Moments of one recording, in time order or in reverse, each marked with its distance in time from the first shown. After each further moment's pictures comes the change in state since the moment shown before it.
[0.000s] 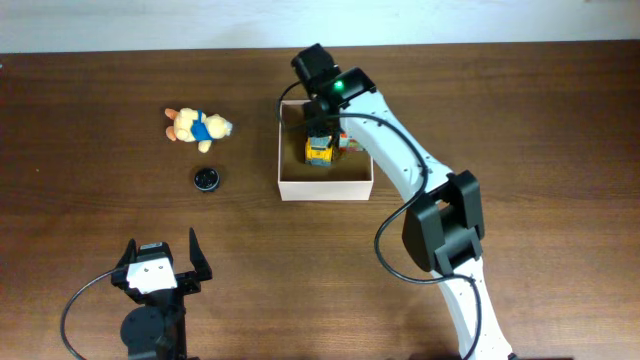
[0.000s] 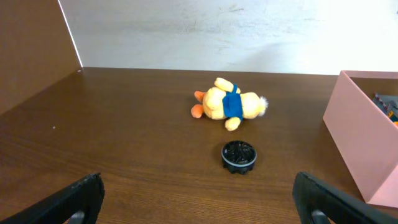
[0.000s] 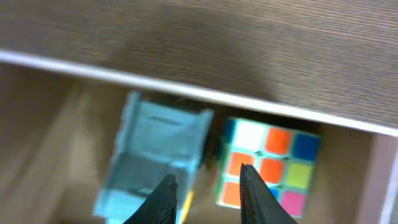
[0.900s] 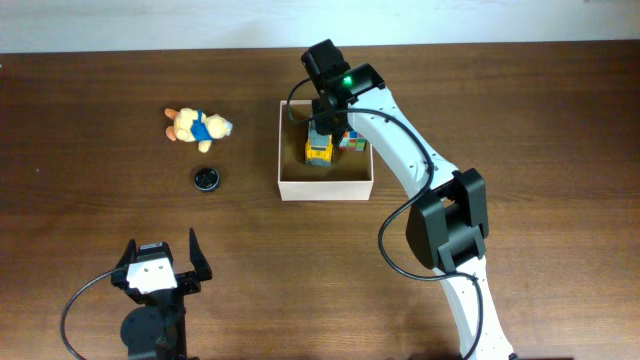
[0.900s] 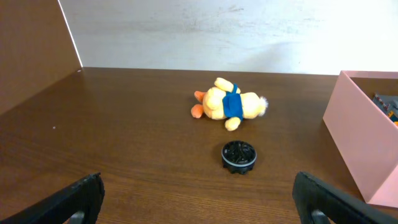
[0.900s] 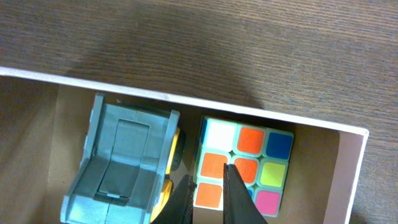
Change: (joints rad) left arm 0.000 0.000 0.000 0.000 0.000 0.000; right arm -0.019 0.000 0.000 -0.017 0.009 0.001
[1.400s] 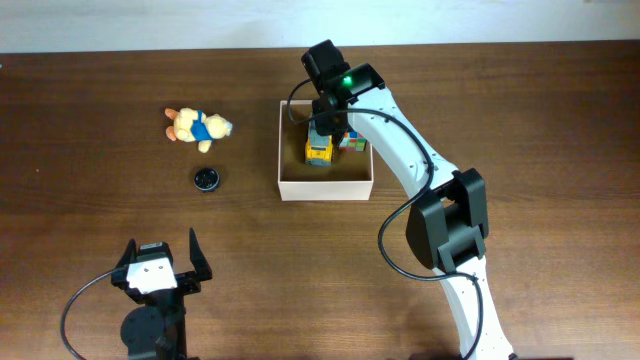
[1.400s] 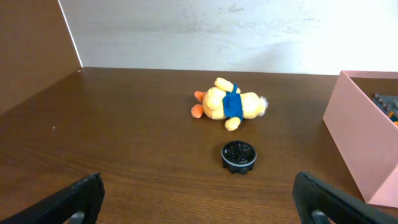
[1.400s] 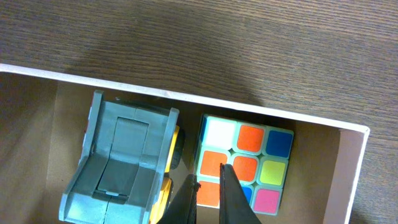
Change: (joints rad) left arm 0.000 0.000 0.000 0.000 0.000 0.000; right arm 0.001 0.000 0.000 -0.005 -0.001 -0.001
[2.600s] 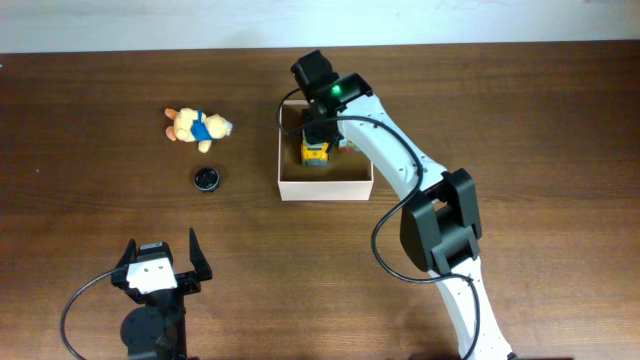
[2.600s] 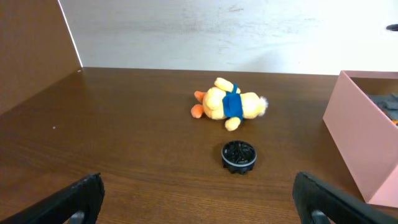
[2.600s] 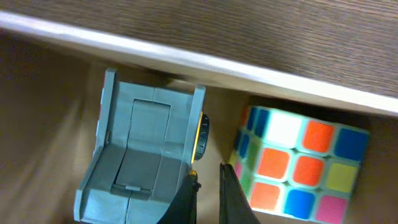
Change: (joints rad) left arm 0.000 0.000 0.000 0.000 0.000 0.000; right arm 0.039 0.012 -0.038 0.047 -0.046 0.007
